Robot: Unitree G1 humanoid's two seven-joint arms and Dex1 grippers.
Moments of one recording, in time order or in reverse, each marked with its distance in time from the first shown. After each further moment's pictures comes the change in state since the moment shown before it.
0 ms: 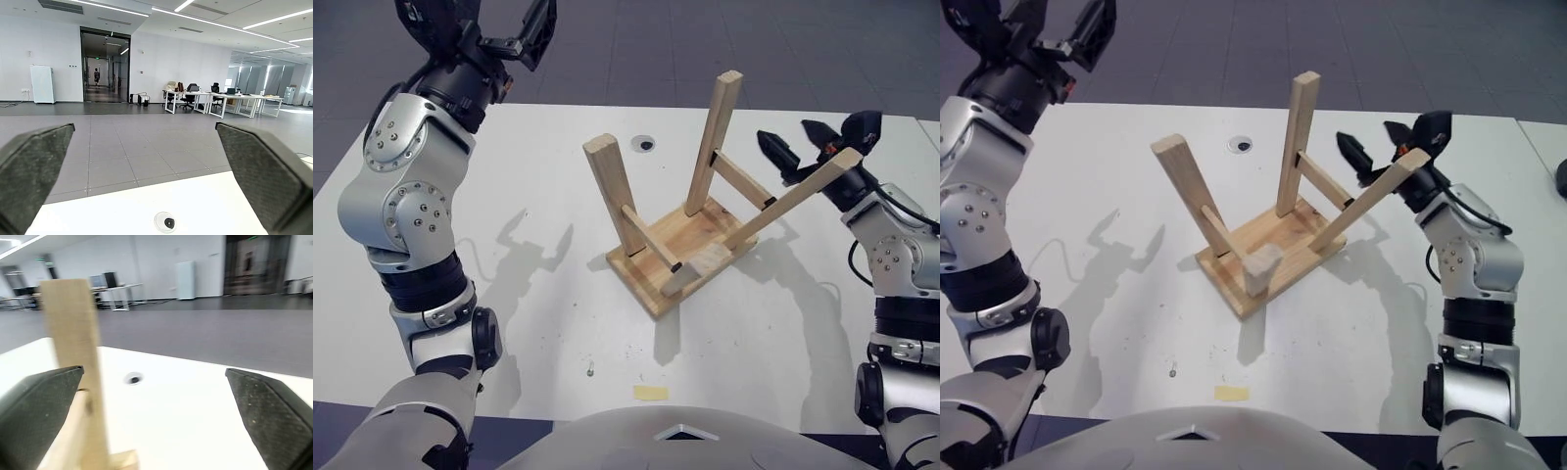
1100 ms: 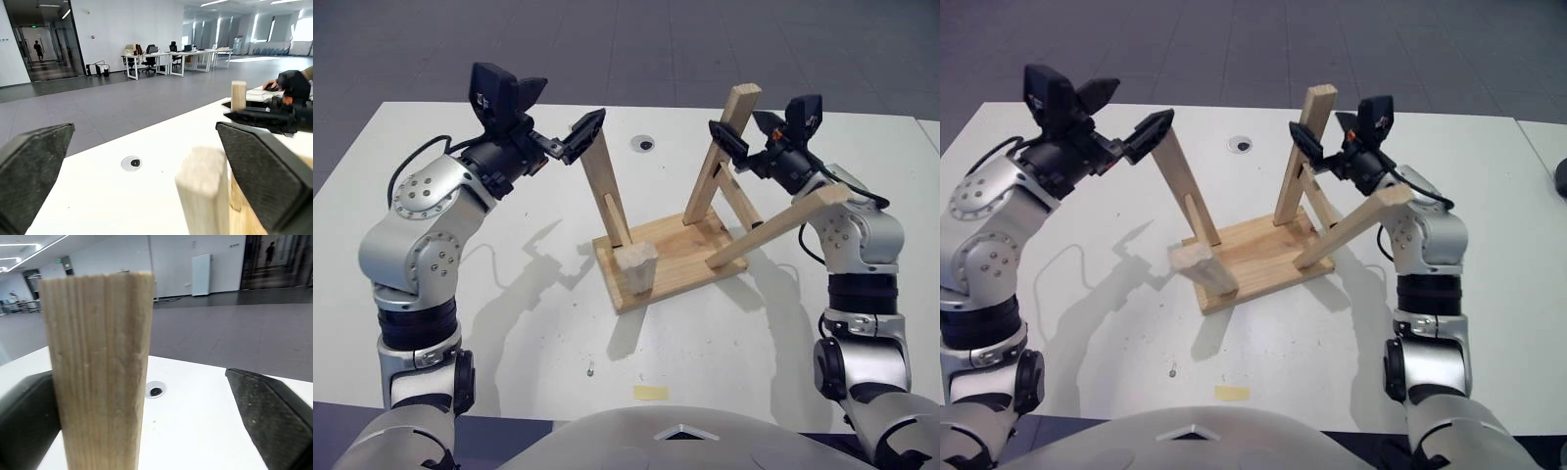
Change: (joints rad) left arm 0.218 0.100 -0.162 -0.071 -0.009 -0.042 -0.213; right arm -0.204 0.195 0.068 0.141 -0.201 -0.022 -0.146
